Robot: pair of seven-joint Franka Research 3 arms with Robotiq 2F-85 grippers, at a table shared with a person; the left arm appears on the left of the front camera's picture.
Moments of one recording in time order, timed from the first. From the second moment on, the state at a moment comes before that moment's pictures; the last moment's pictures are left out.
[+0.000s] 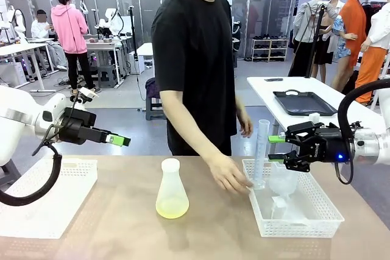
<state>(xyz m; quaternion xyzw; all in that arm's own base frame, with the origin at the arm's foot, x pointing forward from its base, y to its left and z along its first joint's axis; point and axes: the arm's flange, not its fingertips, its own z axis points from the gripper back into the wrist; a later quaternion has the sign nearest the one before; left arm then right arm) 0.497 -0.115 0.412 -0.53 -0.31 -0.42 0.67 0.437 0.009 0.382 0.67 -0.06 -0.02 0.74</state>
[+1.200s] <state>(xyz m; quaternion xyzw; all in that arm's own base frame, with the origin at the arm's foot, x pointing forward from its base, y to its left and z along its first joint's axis) 0.623 -0.211 0.392 -0.56 -0.33 -0.60 0.46 0.437 0.009 0.382 0.67 -0.06 -0.02 0.74</state>
